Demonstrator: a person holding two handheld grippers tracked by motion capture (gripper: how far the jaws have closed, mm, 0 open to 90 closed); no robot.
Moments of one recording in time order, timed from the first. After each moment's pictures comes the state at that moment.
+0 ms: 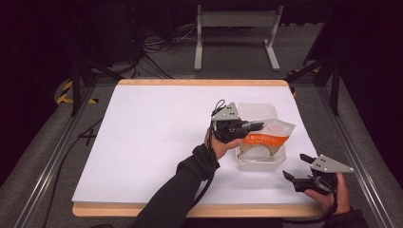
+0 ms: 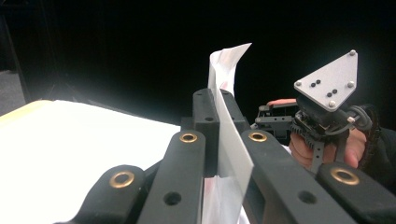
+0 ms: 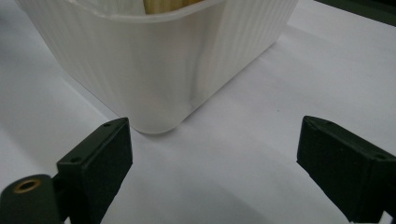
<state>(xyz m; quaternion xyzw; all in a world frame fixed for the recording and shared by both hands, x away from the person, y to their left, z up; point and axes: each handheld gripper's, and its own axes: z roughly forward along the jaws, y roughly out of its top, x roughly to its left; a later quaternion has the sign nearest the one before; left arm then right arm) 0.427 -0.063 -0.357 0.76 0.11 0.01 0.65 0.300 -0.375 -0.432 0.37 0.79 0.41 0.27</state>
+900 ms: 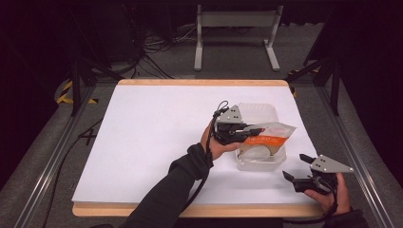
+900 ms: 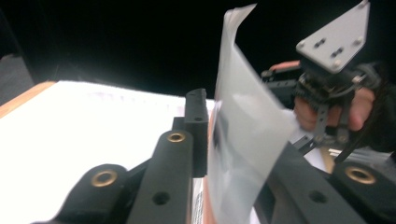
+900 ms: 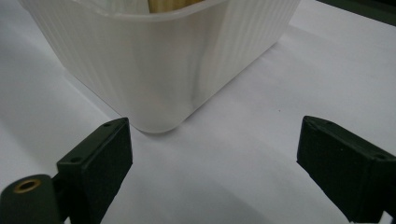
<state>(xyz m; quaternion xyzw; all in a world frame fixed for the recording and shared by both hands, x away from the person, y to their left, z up) 0.419 -0.061 -0.350 0.81 0.08 0.04 0.58 0.299 -0.375 -0.431 0.37 0.79 0.41 0.27</state>
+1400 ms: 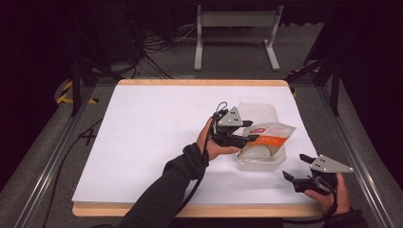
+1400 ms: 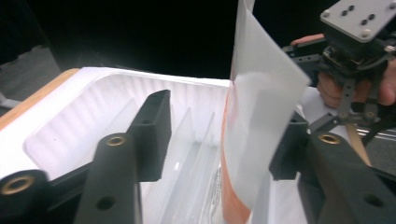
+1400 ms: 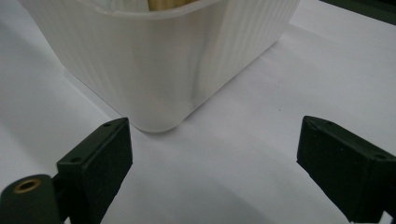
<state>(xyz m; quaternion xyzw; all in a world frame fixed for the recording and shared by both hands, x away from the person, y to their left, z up) 0.415 -0.054 -0.348 0.83 0.09 0.09 0.54 0.300 -0.375 -0.432 0.37 0.79 0.40 0.27</state>
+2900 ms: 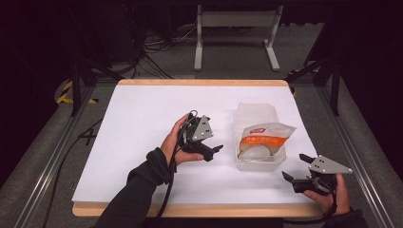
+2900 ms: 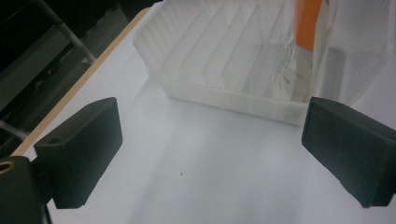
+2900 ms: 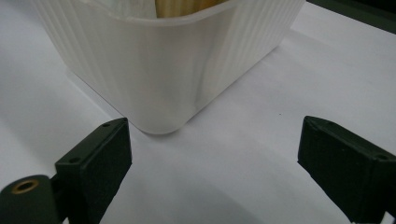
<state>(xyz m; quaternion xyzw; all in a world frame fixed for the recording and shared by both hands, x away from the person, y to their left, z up) 0.399 0.028 -0.362 0.87 0.11 0.22 0.42 0.298 -0.371 -0.430 0.36 0.80 0.40 0.28</state>
